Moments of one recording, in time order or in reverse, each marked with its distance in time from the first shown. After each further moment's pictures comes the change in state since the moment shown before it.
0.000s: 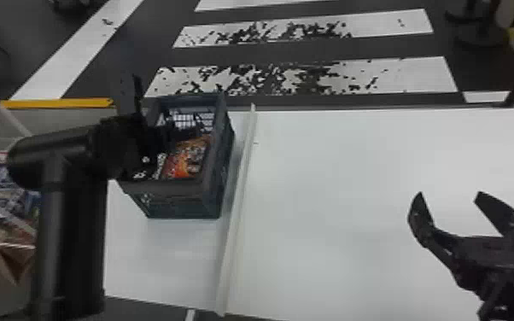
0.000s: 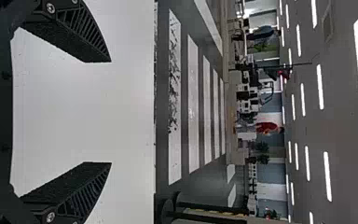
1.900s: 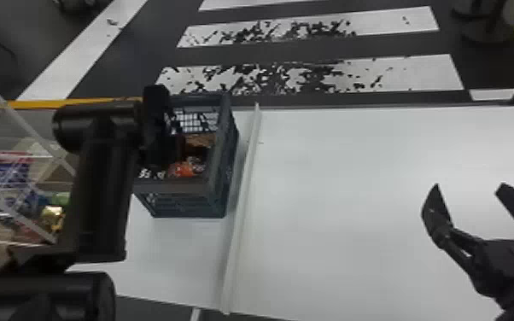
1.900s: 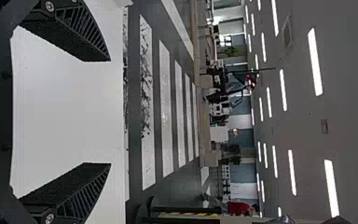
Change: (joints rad) left arm -0.238 0.010 -0.118 0.415 -0.198 0.099 -0.105; right arm 0.064 -0.064 0.023 -0.042 -0.029 -0.164 -0.036
